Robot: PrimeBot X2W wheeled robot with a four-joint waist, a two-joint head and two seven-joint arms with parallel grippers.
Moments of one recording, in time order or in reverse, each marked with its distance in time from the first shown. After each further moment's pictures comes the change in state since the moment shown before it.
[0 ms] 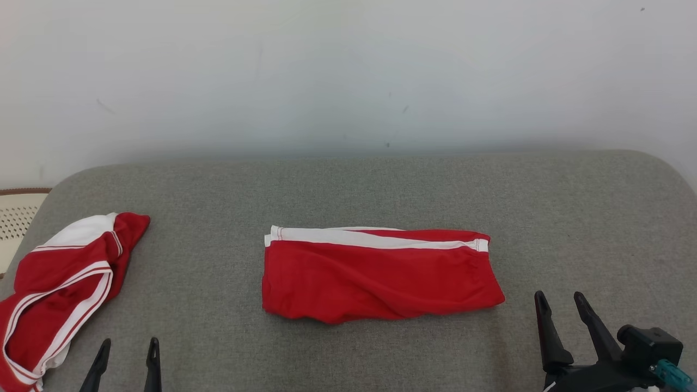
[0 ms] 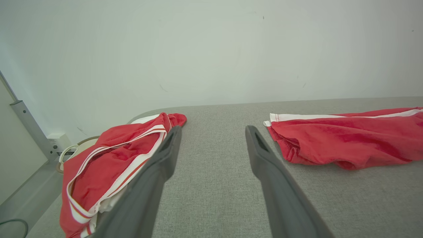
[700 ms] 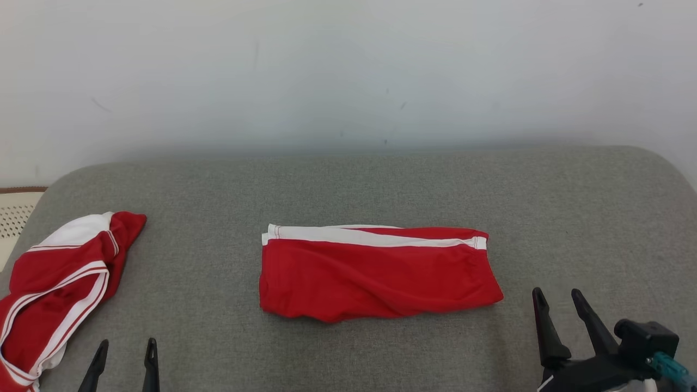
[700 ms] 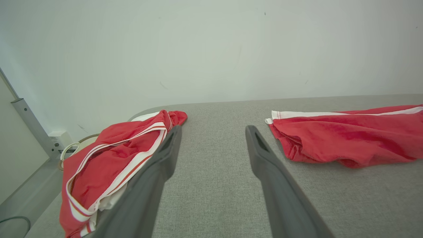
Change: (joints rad) left arm -0.002 0.005 -0.006 0.006 -0.006 0.016 -0.001; right arm -0.015 0.002 0.000 0.019 0.004 0.000 0.009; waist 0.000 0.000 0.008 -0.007
